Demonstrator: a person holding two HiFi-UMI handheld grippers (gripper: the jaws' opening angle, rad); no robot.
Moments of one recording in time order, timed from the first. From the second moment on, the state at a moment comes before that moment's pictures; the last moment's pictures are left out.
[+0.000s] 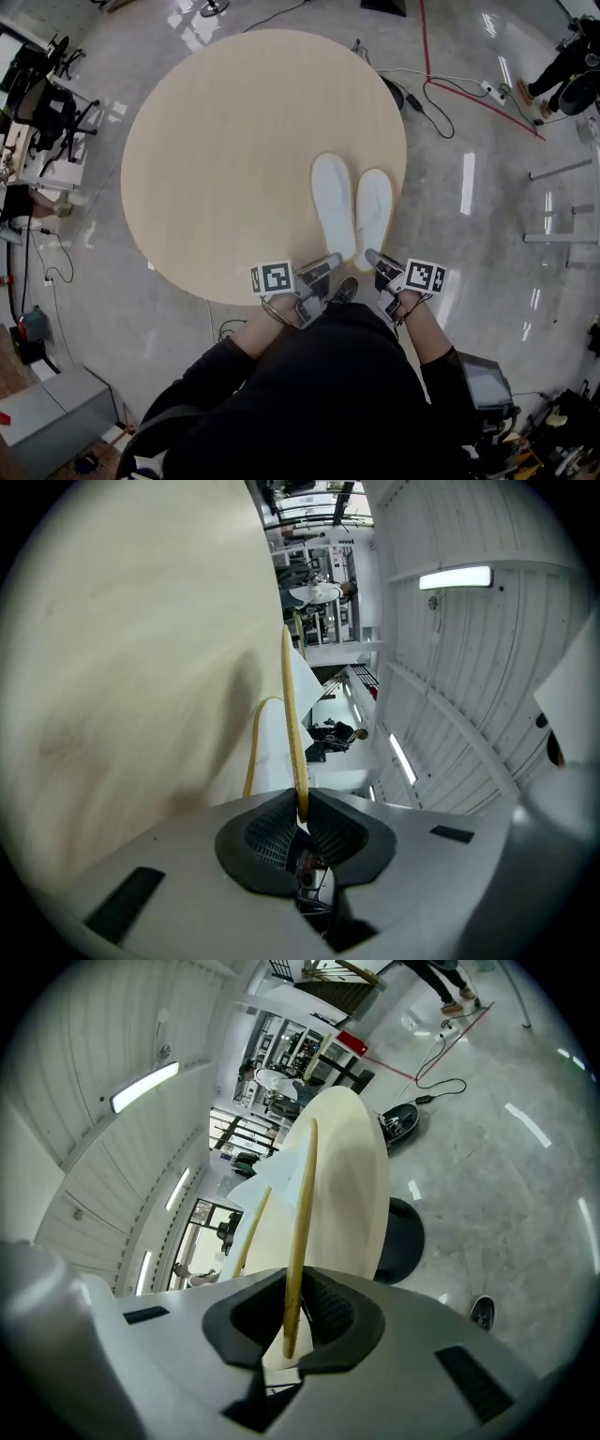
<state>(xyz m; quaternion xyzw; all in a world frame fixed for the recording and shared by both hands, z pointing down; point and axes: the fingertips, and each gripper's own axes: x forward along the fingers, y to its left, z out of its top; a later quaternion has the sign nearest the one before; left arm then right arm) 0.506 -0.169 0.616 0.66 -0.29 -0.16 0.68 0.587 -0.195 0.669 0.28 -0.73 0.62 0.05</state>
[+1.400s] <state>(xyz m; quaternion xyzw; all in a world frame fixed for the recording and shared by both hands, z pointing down) 0.581 -0.134 0.722 0.57 -0.38 -0.11 0.72 0.630 -0.213 0.728 0.30 -0.75 0.56 0.18</state>
